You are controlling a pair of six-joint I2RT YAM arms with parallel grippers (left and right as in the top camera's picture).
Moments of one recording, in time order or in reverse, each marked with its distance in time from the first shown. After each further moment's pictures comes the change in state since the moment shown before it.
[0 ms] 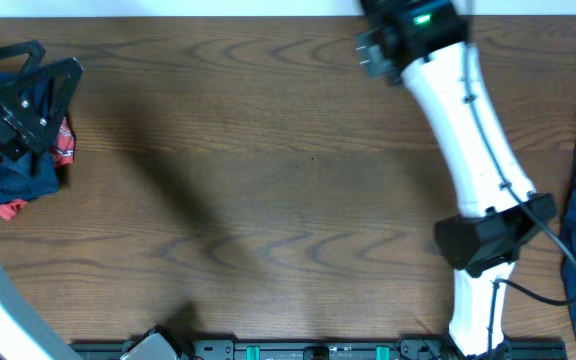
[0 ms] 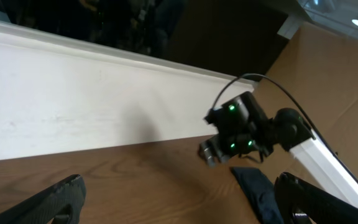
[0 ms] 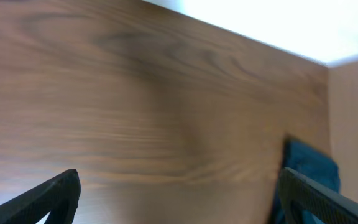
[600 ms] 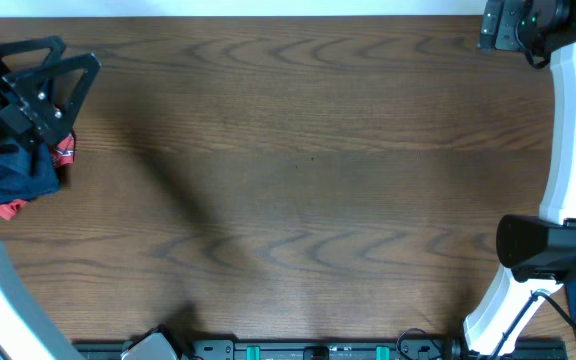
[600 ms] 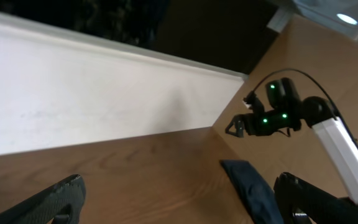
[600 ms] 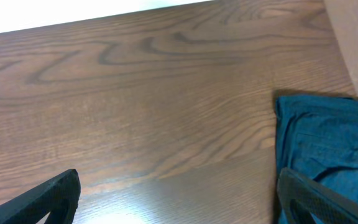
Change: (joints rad) left arm -0.079 0.020 0.000 -0.019 -0.039 -0.003; right arm -0.397 -0.115 0.000 0.003 -0.334 0.019
